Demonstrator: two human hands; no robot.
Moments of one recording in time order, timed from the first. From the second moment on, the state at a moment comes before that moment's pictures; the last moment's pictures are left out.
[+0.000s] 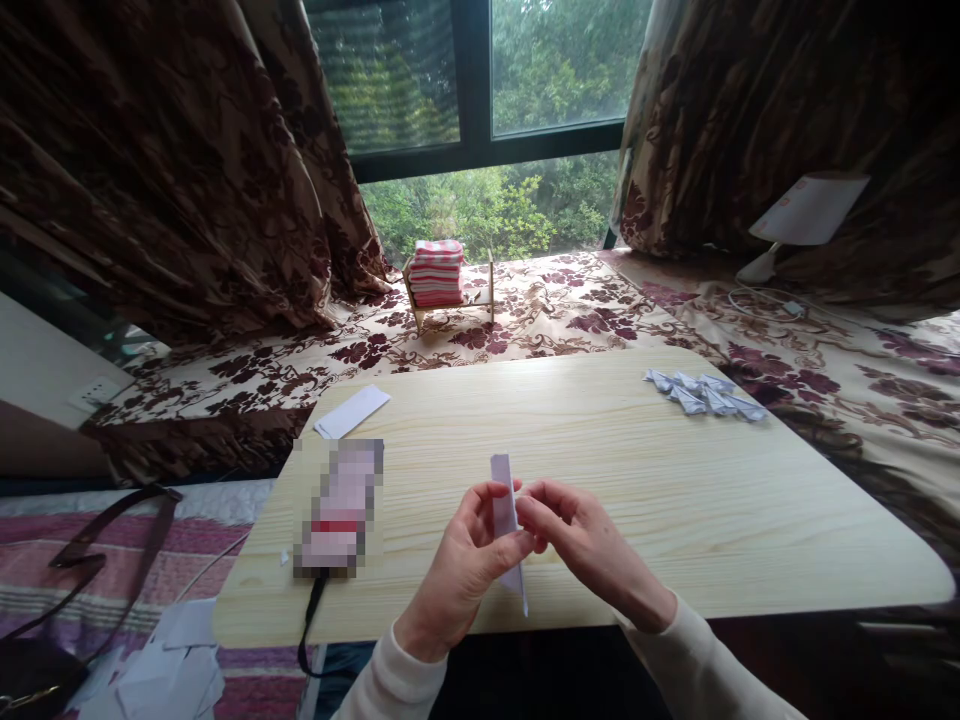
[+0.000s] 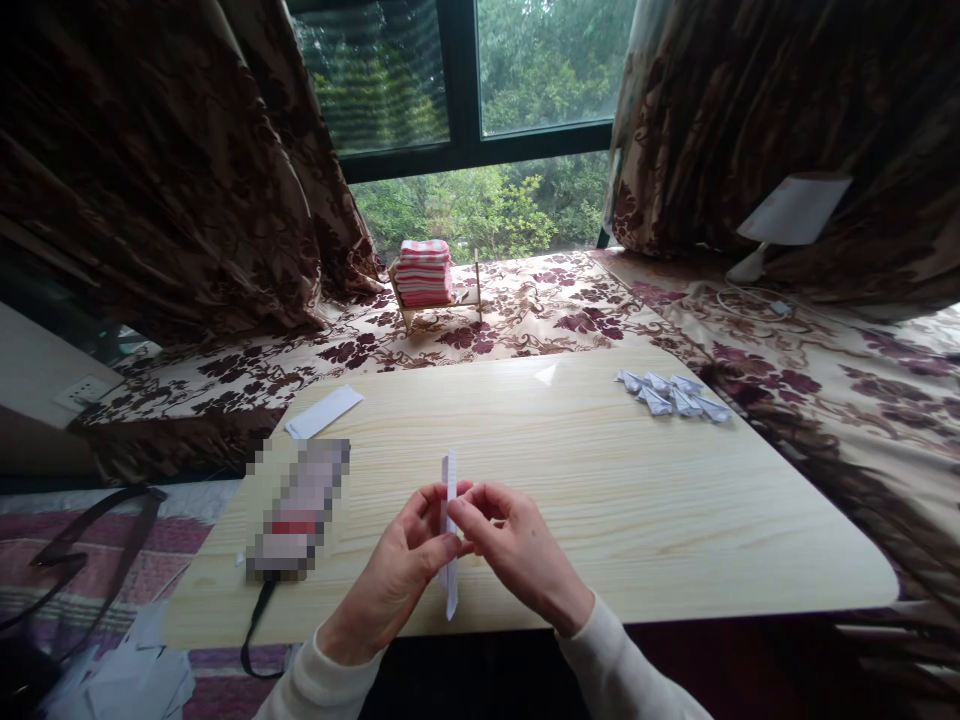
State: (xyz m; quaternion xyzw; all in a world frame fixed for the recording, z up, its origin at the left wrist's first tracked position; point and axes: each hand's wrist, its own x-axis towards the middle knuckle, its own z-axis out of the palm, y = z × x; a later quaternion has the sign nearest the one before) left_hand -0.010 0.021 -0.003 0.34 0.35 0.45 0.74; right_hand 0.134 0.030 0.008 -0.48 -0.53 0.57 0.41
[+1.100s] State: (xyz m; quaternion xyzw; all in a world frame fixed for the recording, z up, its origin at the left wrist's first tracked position) left_hand -0.008 0.018 -0.002 0.36 0.36 0.46 0.73; right_hand 0.144 0.029 0.006 -0.46 -0.52 0.59 0.41
